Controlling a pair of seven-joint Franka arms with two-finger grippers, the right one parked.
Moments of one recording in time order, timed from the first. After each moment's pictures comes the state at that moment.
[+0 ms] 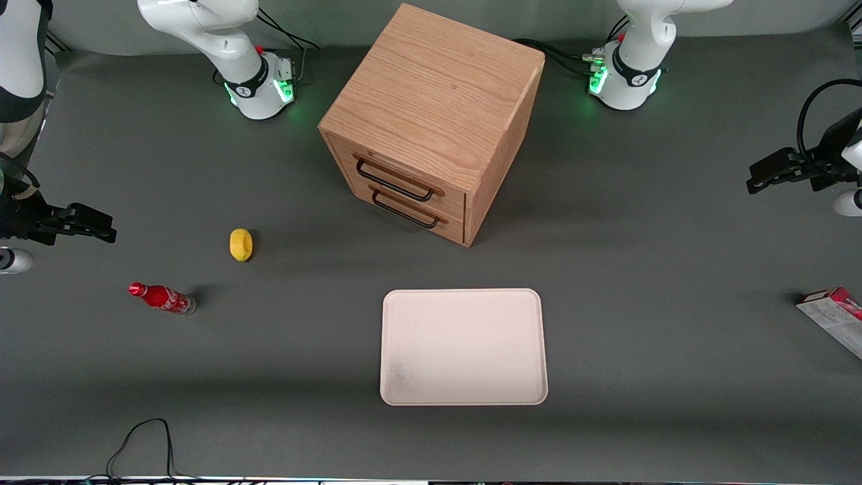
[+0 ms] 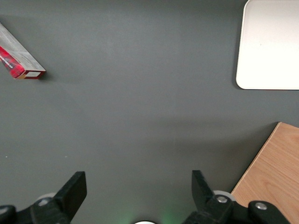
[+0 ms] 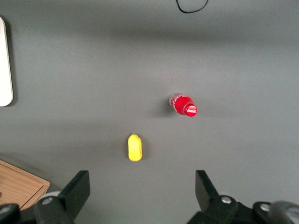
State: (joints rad) arm 0.02 0.03 -0.03 -1.52 -0.01 1.48 -0.04
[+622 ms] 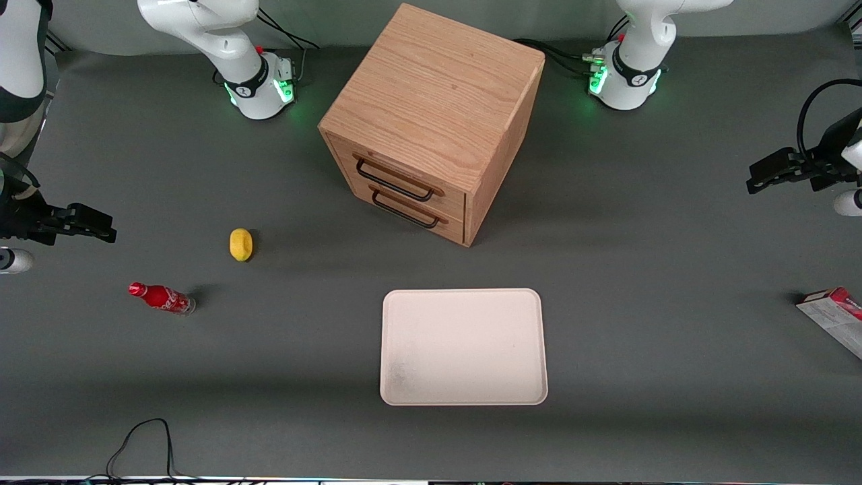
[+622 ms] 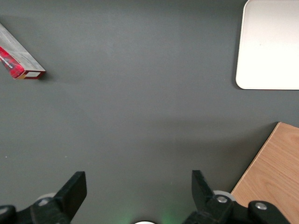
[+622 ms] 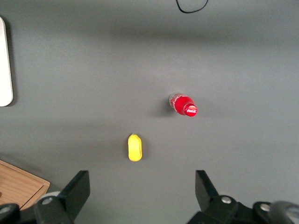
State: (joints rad) arm 0.02 0.03 -0.03 -1.52 -0.01 1.48 -0.04
